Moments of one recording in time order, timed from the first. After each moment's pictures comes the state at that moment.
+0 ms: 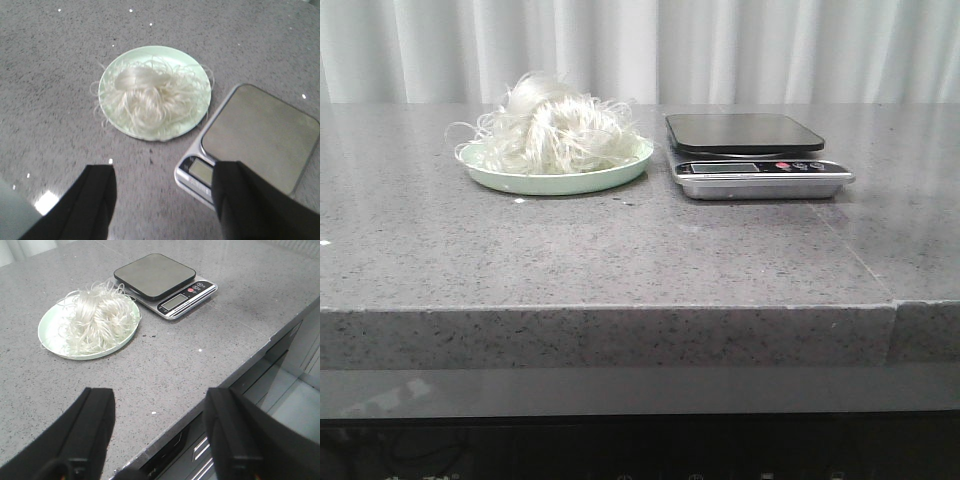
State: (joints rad) left arm -0.68 0.57 -0.80 -0.03 0.74 0.07; right arm 0.58 1.33 -1.51 0.05 0.88 -0.05
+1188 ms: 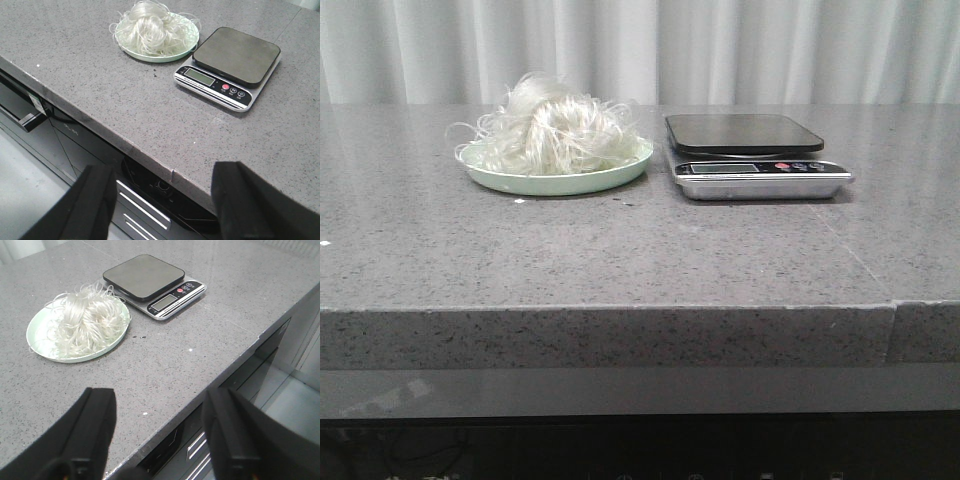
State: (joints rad) left arm -0.71 0.57 -0.80 -0.04 0.74 0.07; right arm 0.58 0.39 -0.82 0.05 0.94 -0.04
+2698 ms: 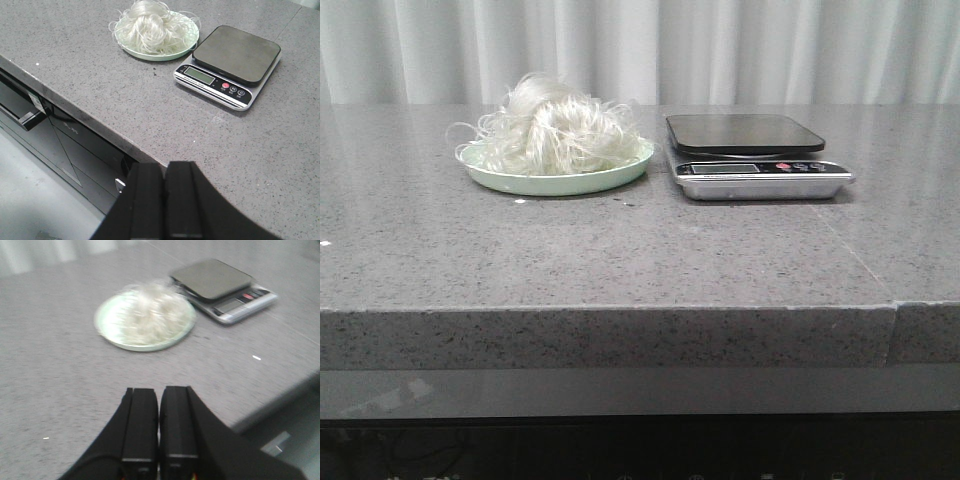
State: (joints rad) left arm -0.43 0.41 -0.59 -0.04 0.57 0.07; right arm 0.58 0.39 -0.82 0.04 0.95 -0.04
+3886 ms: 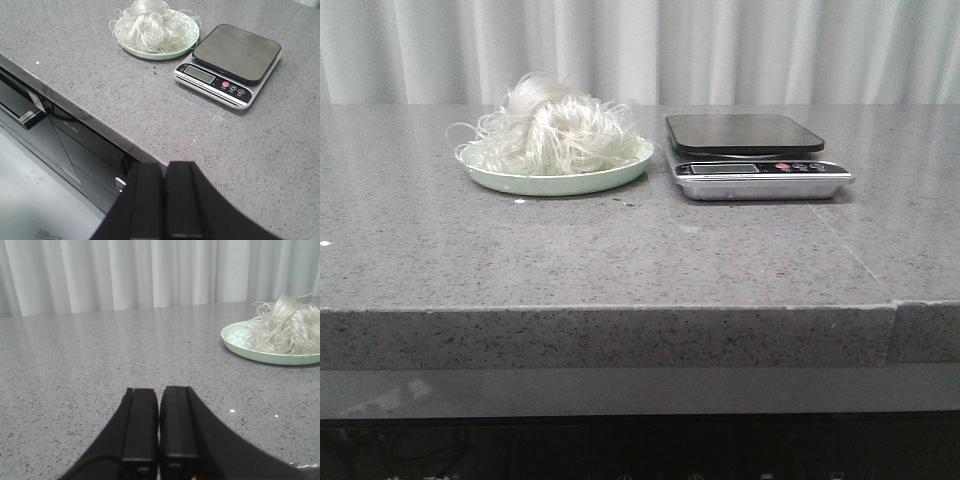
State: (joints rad) left arm -0.08 0.00 0.01 -0.04 0.08 0.07; right arm 0.58 0.39 -0.82 0.04 0.95 -0.04
